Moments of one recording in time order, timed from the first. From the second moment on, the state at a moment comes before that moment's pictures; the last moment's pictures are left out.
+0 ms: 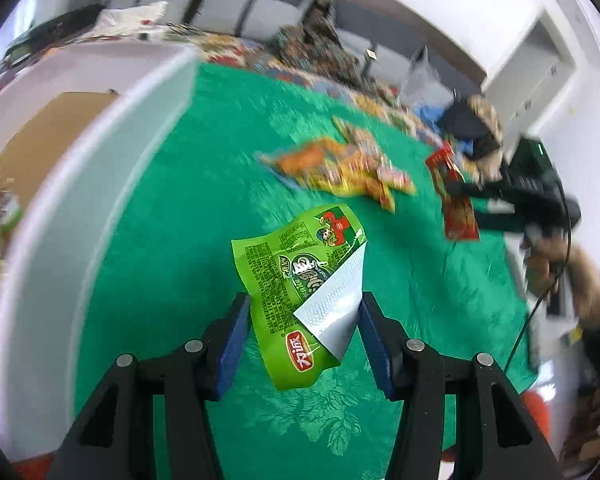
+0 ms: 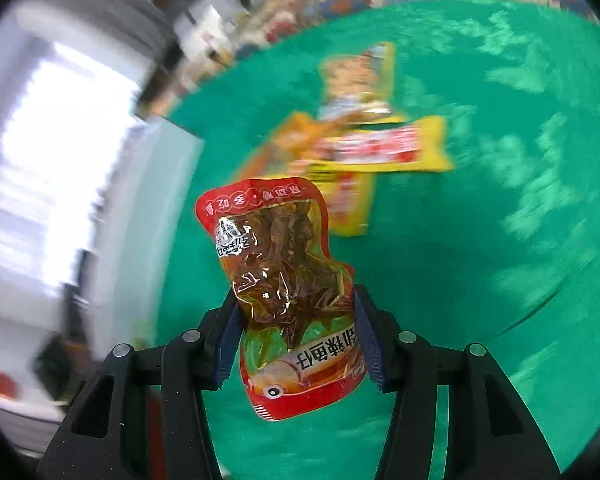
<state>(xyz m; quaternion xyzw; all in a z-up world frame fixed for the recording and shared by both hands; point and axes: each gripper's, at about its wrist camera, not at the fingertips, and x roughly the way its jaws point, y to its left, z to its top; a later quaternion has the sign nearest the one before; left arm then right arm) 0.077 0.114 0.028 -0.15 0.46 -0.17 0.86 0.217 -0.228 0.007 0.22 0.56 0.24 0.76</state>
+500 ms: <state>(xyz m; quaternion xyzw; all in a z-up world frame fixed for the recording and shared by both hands) 0.084 0.365 0.053 -0.14 0.46 0.10 0.87 0.215 0.141 0.105 0.17 0.50 0.41 0.74</state>
